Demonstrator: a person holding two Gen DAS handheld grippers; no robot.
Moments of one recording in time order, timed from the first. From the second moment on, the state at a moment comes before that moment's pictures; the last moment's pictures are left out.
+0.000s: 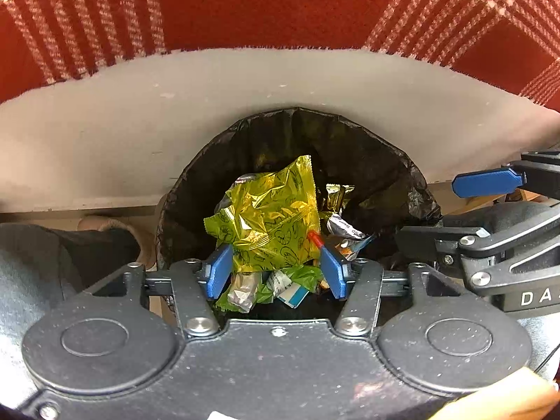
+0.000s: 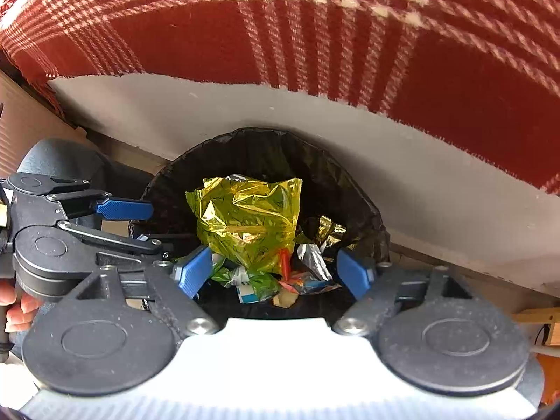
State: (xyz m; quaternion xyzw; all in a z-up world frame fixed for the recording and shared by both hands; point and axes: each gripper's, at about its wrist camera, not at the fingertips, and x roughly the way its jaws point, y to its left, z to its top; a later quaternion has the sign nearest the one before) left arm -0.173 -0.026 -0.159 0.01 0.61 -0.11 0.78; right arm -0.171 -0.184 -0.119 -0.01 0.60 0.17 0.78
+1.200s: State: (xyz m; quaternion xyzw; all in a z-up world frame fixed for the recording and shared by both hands) left arm -0.174 -0.016 -0.163 -0.02 0.62 -0.08 0.78; right arm -0.179 -0.185 -0.122 -0.01 0.61 0.16 0.77
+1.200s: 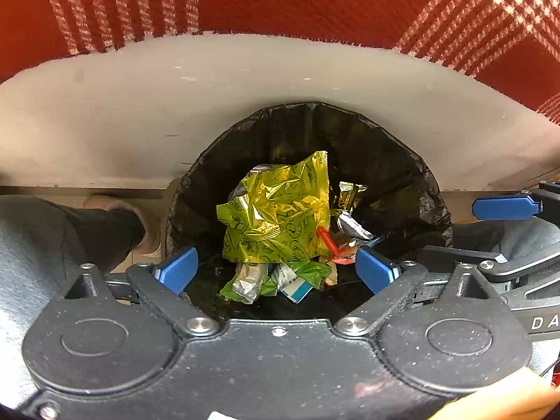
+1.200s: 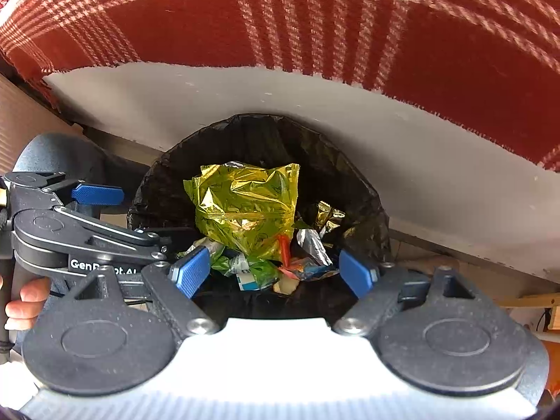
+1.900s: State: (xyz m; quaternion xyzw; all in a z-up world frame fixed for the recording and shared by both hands) left arm -0.174 -0.015 -0.166 -0.03 0.63 -0.08 0.77; right arm -0.181 -0.185 -0.122 -0.01 0.62 0.16 0.77
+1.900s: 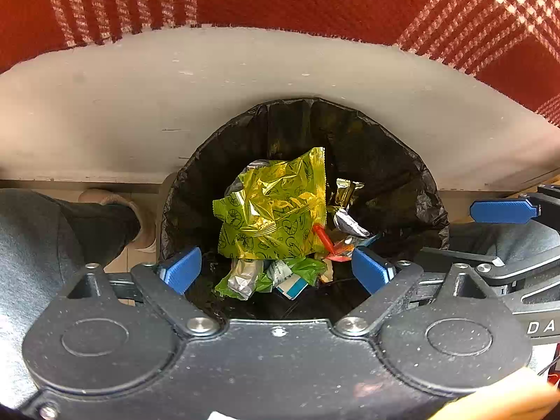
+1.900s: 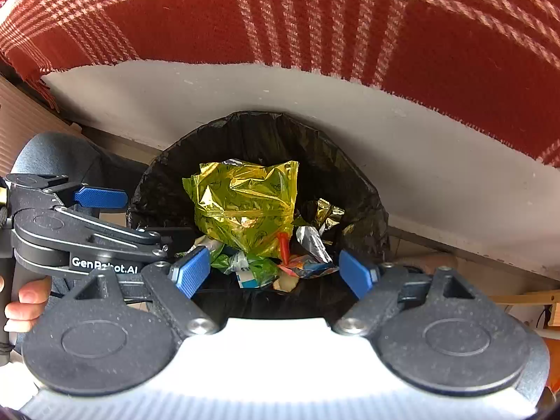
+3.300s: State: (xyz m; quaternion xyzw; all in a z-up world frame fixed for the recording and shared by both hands) left arm -0.175 -0.015 -0.167 -0.01 0.62 -0.07 0.78; right arm -0.182 -0.184 -0.125 -0.01 0.62 0.16 0.77
